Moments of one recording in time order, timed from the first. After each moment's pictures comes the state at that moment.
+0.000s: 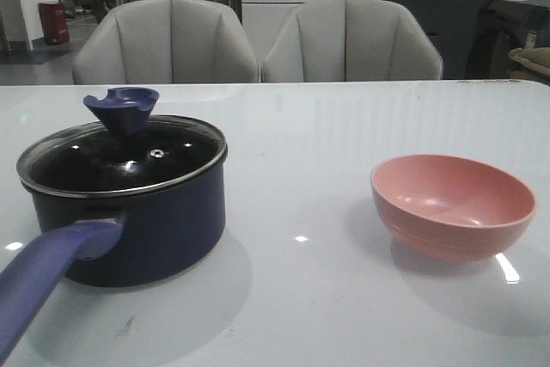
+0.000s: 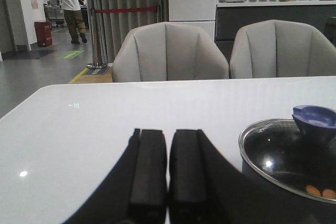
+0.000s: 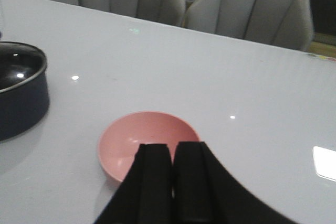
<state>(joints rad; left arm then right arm) -0.03 -0.01 0.01 0.03 0.03 -0.04 0.24 0.22 -0.16 0.15 0.17 -0.20</state>
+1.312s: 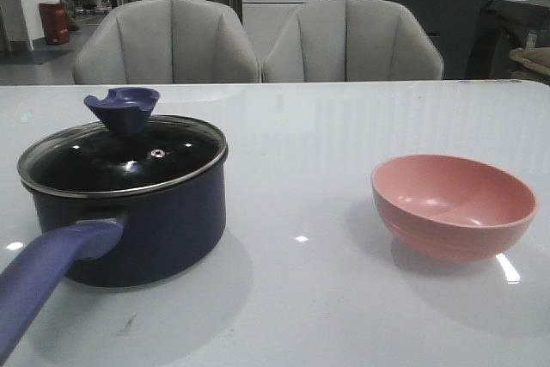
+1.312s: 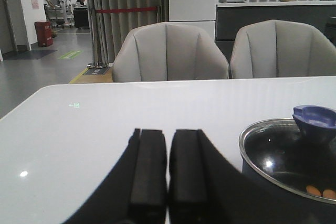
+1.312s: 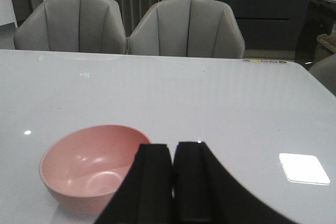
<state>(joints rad) -0.03 -0.01 0.01 0.03 0.02 -0.04 0.10 -0.01 0.03 0.00 0.07 0.05</state>
